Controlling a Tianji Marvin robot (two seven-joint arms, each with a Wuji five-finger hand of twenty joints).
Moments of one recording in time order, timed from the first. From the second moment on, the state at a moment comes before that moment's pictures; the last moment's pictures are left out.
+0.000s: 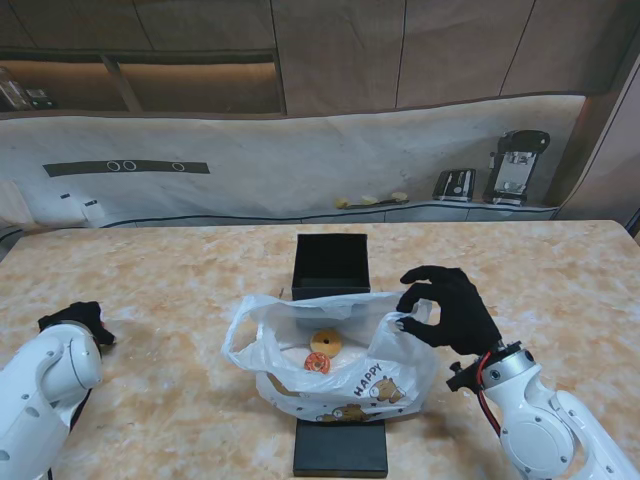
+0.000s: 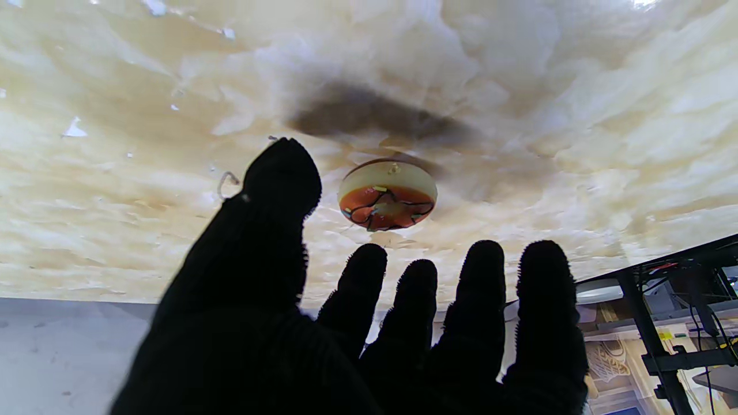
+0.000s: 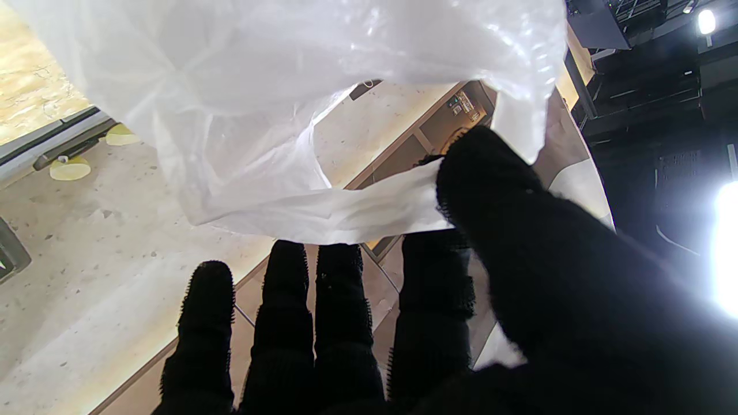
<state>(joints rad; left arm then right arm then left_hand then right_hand) 1.49 -1.02 -1.45 -1.39 1.02 0.49 -0.32 -1.77 -1.13 1.40 -1.75 -0.62 -0.43 -0.22 0.98 -0.38 0.26 -0.04 0.36 0.35 0.33 0.41 0.28 0.33 0.33 0.40 0.30 0.35 0.38 0.44 0.08 0.38 0.86 0.56 0.65 -0.74 0.95 -0.23 0.89 -0.23 1.00 0.36 0.59 0.07 0.64 0.40 0.41 0.03 0.57 0.38 0.09 0.16 0.88 0.49</state>
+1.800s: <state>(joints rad) 1.58 -1.07 -1.53 -1.41 0.92 0.45 -0.06 -1.76 -1.12 1.39 -1.76 -0.63 -0.43 -0.20 1.15 -0.60 0.64 -0.06 0.30 0.27 1.03 0.93 0.59 0.24 0.66 1.11 0.69 0.32 0.79 1.06 0.41 0.31 1.30 0.73 0.65 -0.74 0.95 -0.23 0.89 -0.23 1.00 0.36 0.59 0.07 0.64 0.40 0.41 0.03 0.57 0.38 0.09 0.16 0.88 0.49</state>
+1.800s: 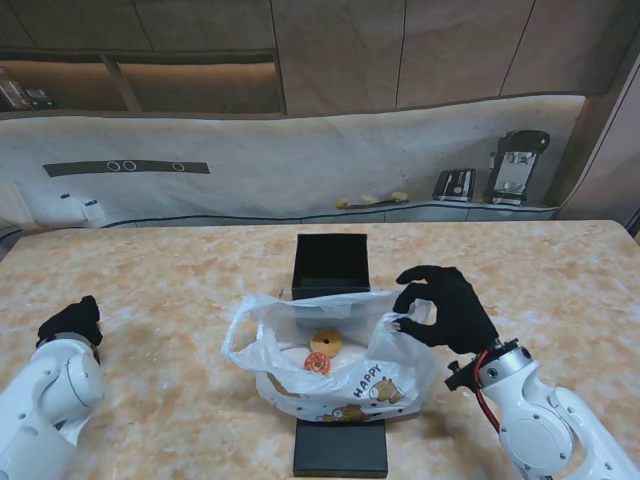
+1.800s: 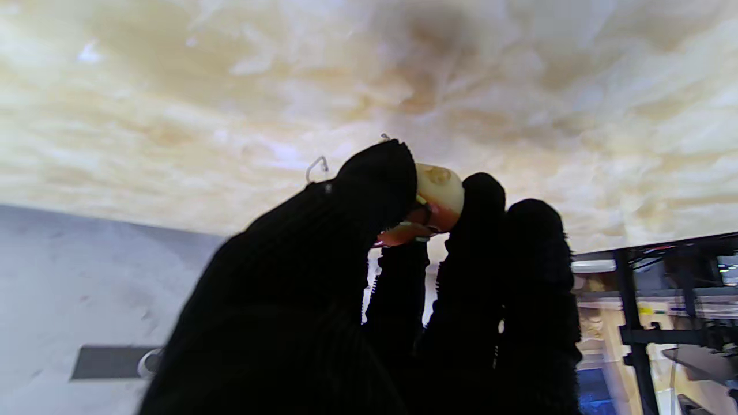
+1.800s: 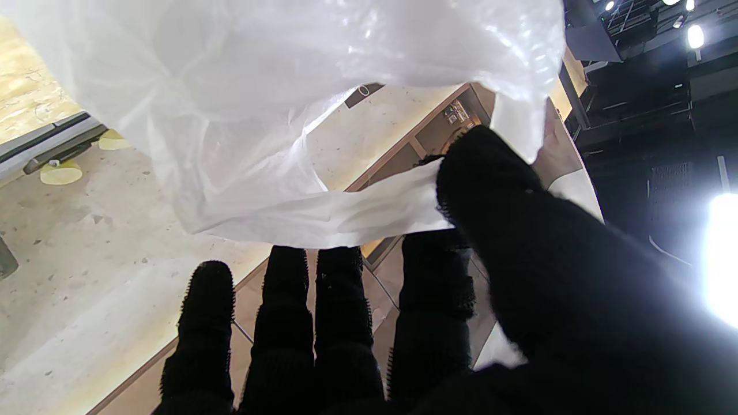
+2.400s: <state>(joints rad) 1.71 -1.06 -1.64 -1.88 0.70 0.16 -0.25 -1.77 -1.12 1.39 -1.76 -0.62 -0.42 -0.22 1.15 -0.61 0.64 -0.06 0.32 0.27 1.03 0.93 0.62 0.24 0.65 1.11 0.71 0.33 0.80 1.06 0.40 0.34 1.30 0.74 0.65 -0.74 0.95 -0.23 0.89 -0.23 1.00 0.36 0.59 0.07 0.64 0.40 0.41 0.03 0.57 0.38 0.09 0.16 0.88 0.49</state>
